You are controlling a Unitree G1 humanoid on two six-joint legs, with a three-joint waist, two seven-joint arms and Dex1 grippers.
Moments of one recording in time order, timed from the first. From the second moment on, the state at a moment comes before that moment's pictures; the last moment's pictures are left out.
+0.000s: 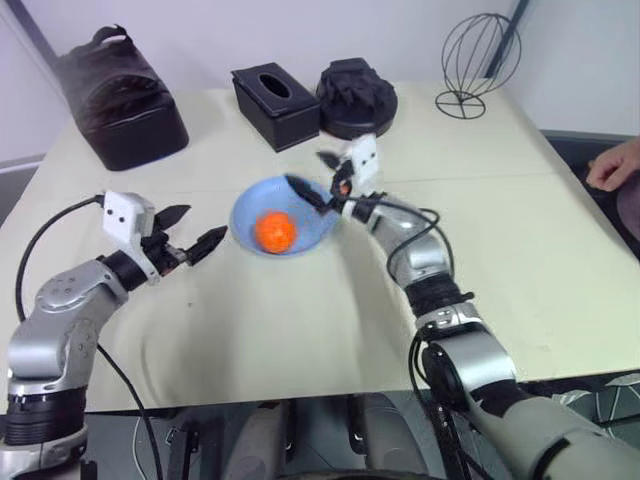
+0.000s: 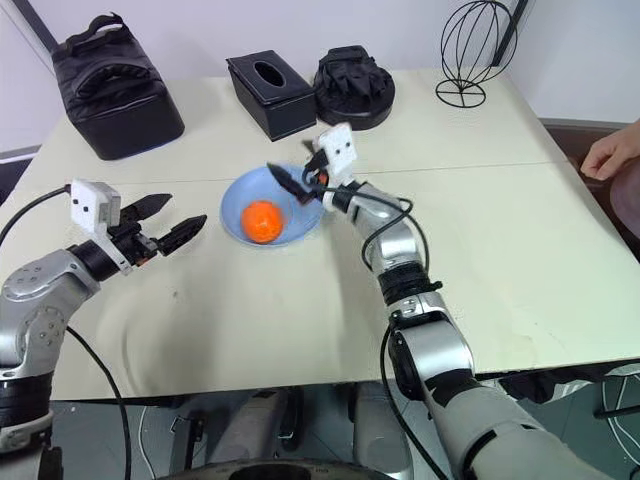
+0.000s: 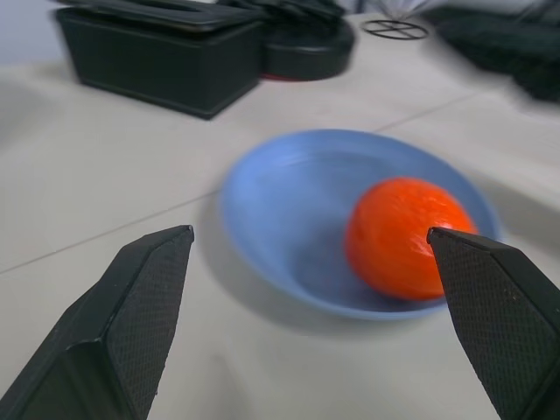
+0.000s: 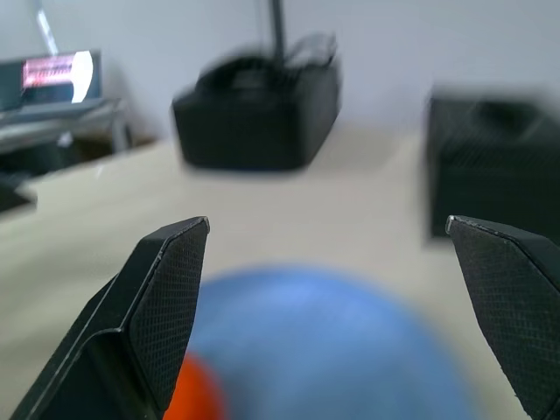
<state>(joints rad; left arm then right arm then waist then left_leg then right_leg) -0.19 0.64 0.31 -0.21 -0.57 0.50 -0.63 -0.88 -0.10 0.00 0.53 0.22 0.05 0.62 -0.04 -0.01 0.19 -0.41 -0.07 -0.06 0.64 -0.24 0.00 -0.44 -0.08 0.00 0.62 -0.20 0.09</state>
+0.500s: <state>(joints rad) -0.12 0.55 0.42 -0.11 -0.46 0.35 -0.45 -0.49 -0.45 -0.21 0.17 0.24 0.21 0.51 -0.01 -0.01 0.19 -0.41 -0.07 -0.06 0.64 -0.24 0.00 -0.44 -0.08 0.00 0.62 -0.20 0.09</state>
